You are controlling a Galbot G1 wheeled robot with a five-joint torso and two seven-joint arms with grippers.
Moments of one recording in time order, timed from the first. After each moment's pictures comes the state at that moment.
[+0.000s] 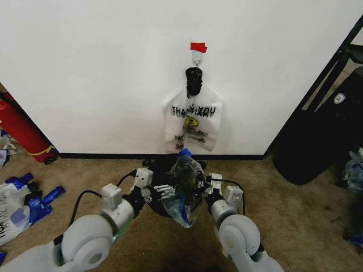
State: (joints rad) left arm 1.04 -0.62 0.04 -2.26 -0.98 0.24 -0.32; right arm -1.29 1.41 0.15 2.09 0.61 -0.53 0.43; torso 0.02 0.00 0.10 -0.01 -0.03
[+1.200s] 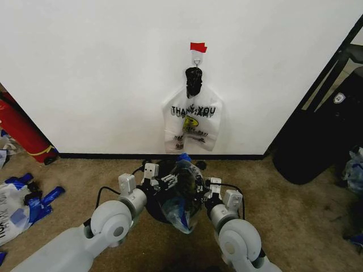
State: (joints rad) left arm 0.96 -0.78 0.11 -2.10 -1.08 0.25 -0.36; right arm -1.31 1.40 0.13 2.12 0.62 -0.55 0.44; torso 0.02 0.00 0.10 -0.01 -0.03
